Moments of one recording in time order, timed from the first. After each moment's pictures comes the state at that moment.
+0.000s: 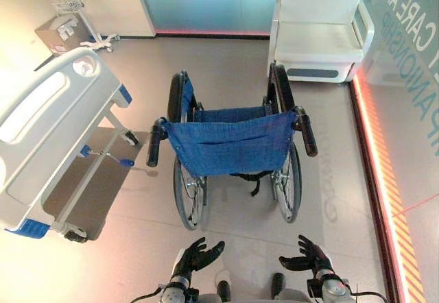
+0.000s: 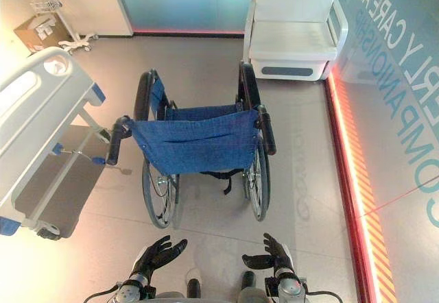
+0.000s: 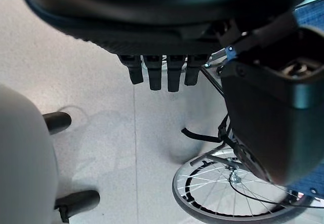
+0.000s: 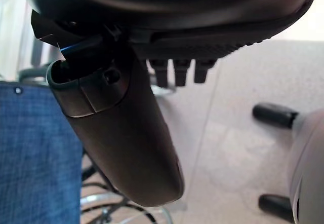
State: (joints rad) left arm 0.01 0.15 -0.36 1.15 -0.24 -0.41 0.09; right arm -0.04 -0.21 0.25 1.13 0.25 -0.29 -0.09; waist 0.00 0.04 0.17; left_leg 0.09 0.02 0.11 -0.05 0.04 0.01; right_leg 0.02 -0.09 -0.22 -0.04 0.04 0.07
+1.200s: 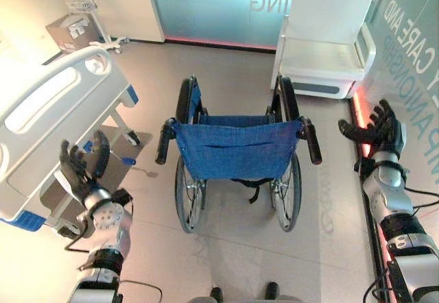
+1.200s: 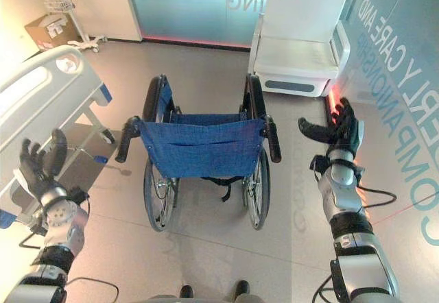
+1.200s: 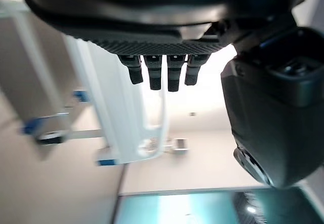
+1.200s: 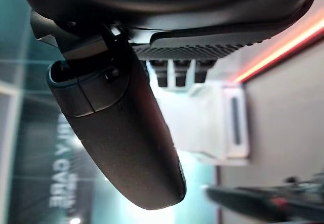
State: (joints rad) left arm -0.34 0.54 0.01 0.70 -0.50 -0.46 0.63; right arm -0.57 -0.60 0.09 0.64 0.56 -0.20 -0.35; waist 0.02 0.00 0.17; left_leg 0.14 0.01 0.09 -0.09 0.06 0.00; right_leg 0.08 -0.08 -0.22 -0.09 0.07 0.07
